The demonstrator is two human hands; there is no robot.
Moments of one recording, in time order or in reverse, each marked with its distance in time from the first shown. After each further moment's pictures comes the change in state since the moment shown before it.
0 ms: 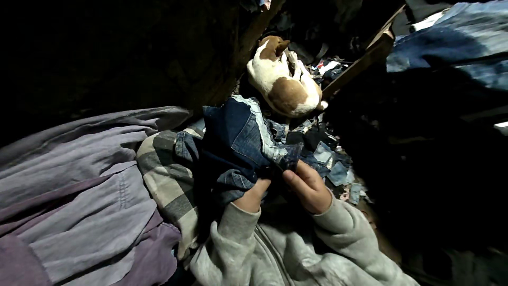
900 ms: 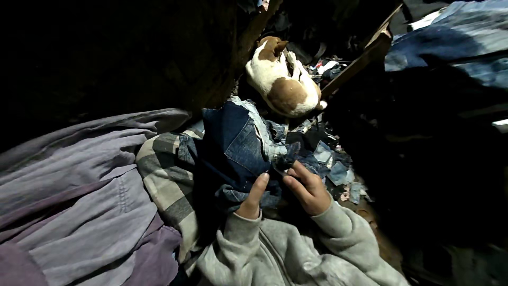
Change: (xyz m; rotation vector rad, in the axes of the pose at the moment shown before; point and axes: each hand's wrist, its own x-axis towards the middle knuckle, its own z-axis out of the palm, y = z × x) left_hand -0.012 -0.009 0.012 -0.273 0.197 -0.108; right_hand -0.015 0.017 -0.005 -0.352 0.087 -0.026
